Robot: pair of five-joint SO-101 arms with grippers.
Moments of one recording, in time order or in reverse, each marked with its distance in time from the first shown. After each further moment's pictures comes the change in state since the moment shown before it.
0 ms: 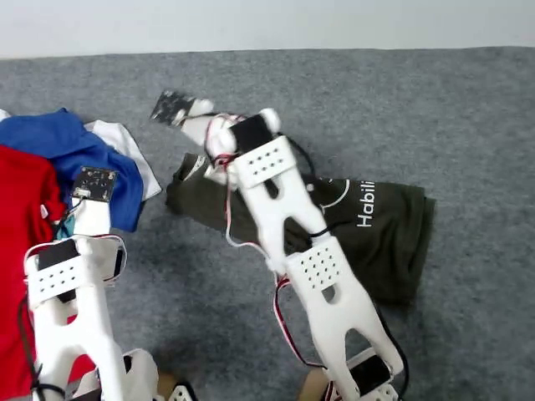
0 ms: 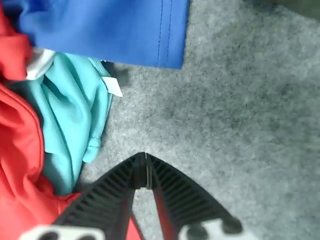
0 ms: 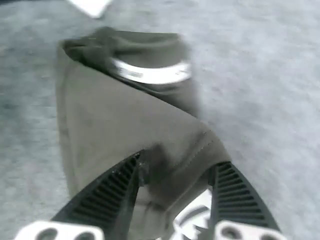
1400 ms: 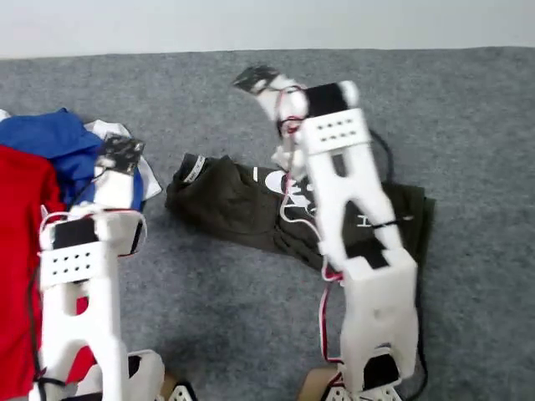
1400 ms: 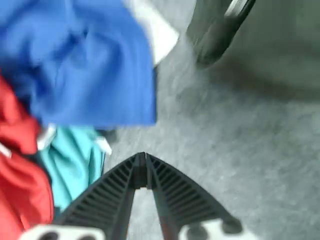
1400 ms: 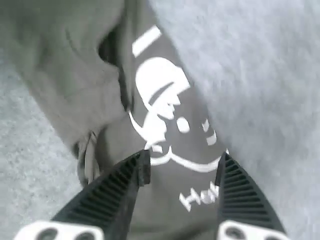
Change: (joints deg) left arm 12.3 0.0 -11.5 2.8 2.5; right arm 17.6 -33.9 43.3 0.0 -5.6
